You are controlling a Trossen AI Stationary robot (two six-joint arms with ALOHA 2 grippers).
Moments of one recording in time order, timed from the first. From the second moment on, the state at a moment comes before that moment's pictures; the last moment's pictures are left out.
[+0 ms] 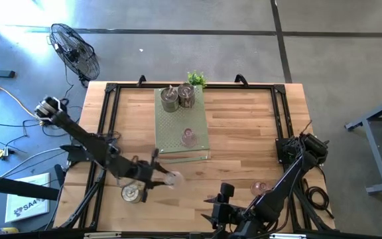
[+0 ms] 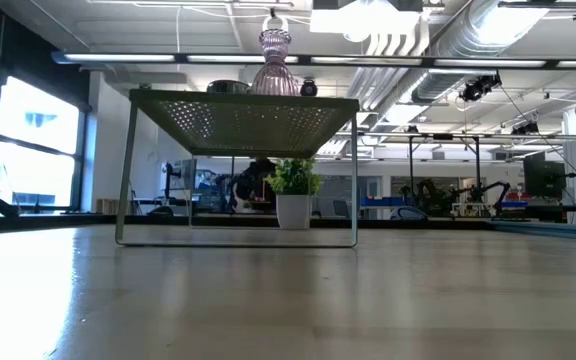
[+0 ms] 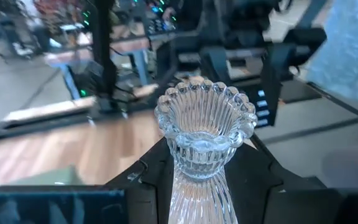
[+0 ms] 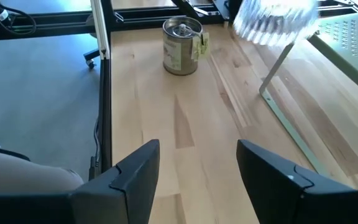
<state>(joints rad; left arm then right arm) -0.62 1.21 0.81 0.28 -0.45 0.04 0.82 1.94 1.70 -0.64 0.80 0.74</state>
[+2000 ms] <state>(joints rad) 0.30 1.16 0.42 0.73 0.23 -0.29 0.81 1.94 1.70 -0.68 0.91 0.65</state>
